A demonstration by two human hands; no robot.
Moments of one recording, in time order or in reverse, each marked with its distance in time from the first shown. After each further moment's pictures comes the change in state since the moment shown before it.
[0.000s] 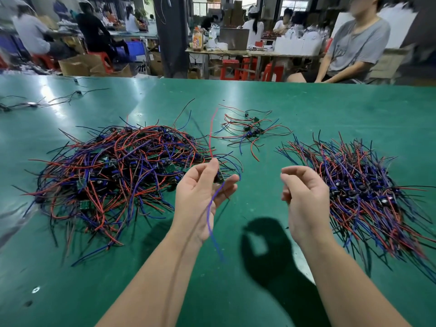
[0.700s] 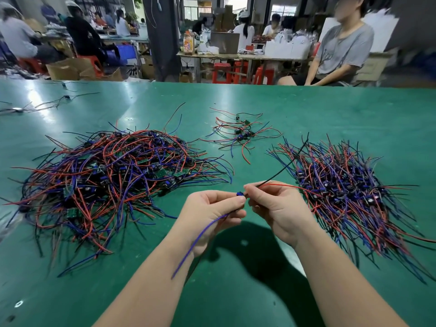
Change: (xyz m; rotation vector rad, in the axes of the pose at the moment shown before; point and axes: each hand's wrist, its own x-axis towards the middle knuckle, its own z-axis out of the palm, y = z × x) left_hand -0.007 -0.014 -0.001 0.359 -0.176 -0.334; right_hand 0.003 0.001 0.001 0.095 -0.357 0.356
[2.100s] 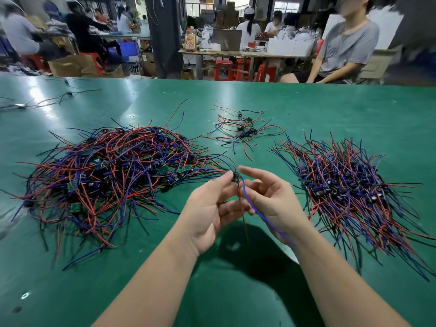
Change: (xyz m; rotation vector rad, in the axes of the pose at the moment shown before) left_hand -0.004 0.008 0.003 -0.232 -0.089 -0.042; right_hand -0.002 0.010 0.005 -0.025 -0.236 -0.174
